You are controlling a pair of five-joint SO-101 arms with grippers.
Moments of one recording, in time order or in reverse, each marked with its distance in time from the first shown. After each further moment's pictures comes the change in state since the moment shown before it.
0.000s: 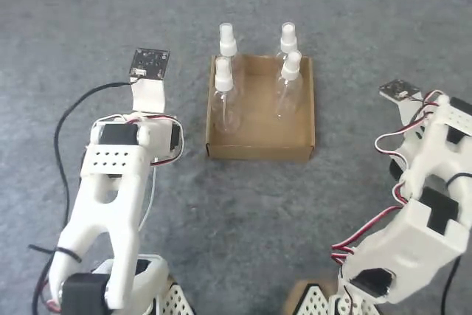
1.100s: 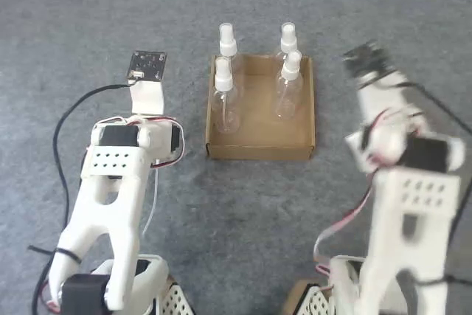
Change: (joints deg) left arm 0.0 -0.3 1.1 0.0 2.5; right arm -23.1 -54.9 14.9 7.7 -24.5
